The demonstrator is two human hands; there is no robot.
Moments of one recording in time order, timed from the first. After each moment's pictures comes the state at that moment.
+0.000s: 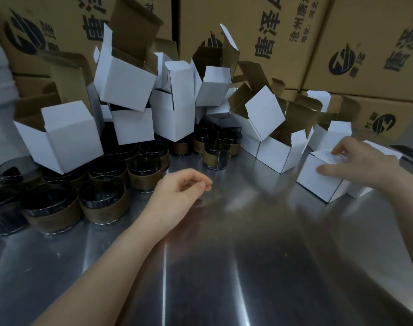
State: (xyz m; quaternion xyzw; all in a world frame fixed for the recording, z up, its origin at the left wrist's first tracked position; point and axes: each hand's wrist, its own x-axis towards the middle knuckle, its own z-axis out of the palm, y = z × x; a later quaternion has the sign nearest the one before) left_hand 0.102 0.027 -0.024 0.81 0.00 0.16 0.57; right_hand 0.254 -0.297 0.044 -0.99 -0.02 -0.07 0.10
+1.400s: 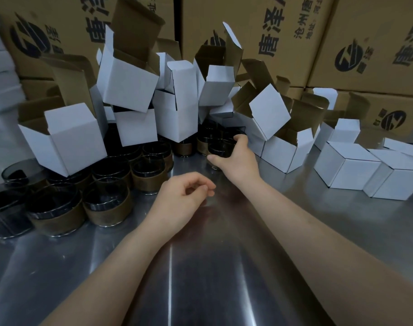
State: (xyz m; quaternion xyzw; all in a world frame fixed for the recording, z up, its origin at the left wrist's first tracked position) left_hand 0.105 0.028 -0.028 0.83 0.02 0.16 0.53; right_hand 0.239 -0.085 -0.018 -0.89 -0.13 -0.08 0.42
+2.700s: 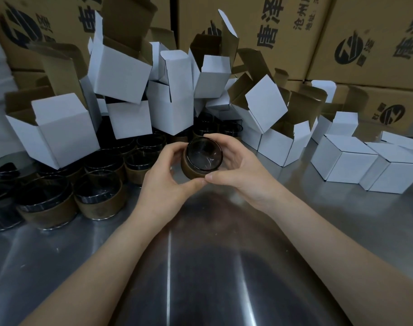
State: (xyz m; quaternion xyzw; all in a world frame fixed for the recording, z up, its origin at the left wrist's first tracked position) left_hand 0.111 0.037 -0.036 0.81 0.00 0.28 0.52; right_hand 0.184 -0.124 -0.009 -0.65 -0.34 0.12 0.67
